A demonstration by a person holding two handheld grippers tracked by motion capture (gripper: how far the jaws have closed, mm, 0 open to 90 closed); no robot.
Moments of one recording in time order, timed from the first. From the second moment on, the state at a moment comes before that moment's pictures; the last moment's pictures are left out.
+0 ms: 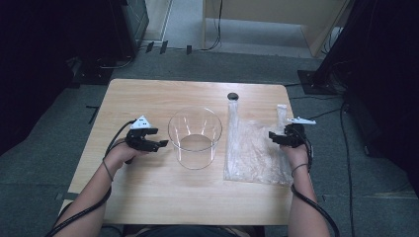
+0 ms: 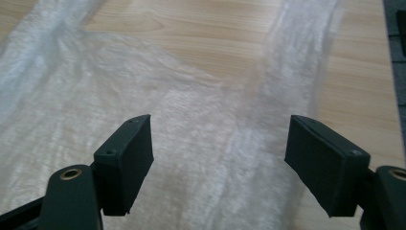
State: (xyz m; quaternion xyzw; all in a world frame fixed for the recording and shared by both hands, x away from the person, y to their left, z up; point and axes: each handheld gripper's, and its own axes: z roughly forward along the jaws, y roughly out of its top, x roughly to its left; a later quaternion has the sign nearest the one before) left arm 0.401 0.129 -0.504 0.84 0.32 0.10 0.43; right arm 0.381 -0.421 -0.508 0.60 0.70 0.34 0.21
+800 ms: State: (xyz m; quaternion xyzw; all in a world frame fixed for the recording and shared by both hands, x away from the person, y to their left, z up) left arm 0.402 0.127 -0.504 0.83 0.34 0.08 0.43; right arm 0.388 -0.395 -0.518 0.57 0.73 0.31 0.22
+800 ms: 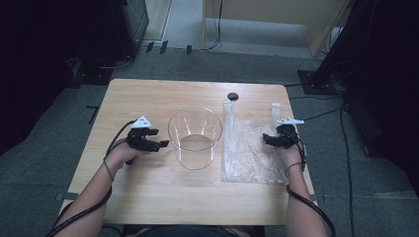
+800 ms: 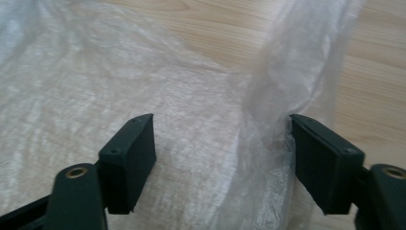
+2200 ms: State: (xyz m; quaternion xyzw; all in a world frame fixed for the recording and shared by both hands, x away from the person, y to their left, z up) left arm 0.424 0.115 -0.445 0.80 0.36 0.05 0.48; right arm 0.403 -0.338 -0.441 0.49 0.73 0.44 0.17
